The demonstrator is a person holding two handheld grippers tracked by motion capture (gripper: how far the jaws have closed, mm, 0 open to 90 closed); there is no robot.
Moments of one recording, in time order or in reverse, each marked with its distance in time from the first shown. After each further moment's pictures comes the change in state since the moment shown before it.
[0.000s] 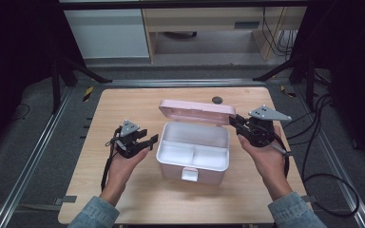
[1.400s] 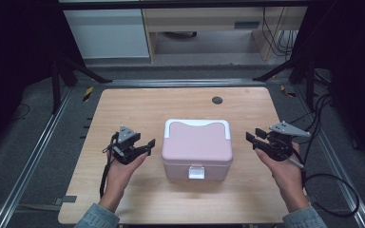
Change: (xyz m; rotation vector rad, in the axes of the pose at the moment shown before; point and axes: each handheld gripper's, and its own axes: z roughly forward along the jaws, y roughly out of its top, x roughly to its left) left arm 0.016 -0.020 -0.005 0.006 0.119 0.006; right arm -0.056 -0.068 -0.011 0.089 -0.073 0.098
